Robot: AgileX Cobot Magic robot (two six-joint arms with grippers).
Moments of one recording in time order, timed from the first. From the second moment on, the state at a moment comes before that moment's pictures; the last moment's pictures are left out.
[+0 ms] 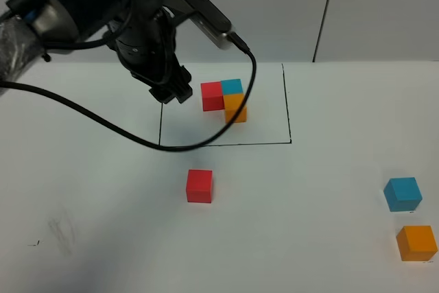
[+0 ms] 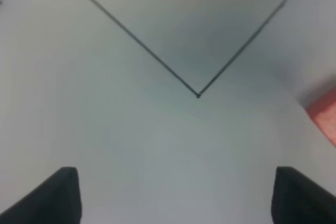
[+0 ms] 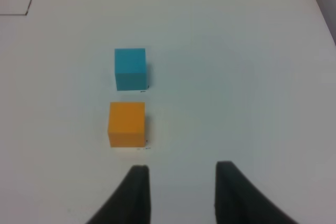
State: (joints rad) left arm -0.53 2.03 -1.96 0.28 1.19 0.22; right arm -0.01 0.05 -0.50 -0.06 1.07 0.00
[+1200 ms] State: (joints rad) left arm -0.32 1.28 -1.42 0.33 1.19 -0.15; right arm -0.01 0.05 -0.50 -0.06 1.07 0.00
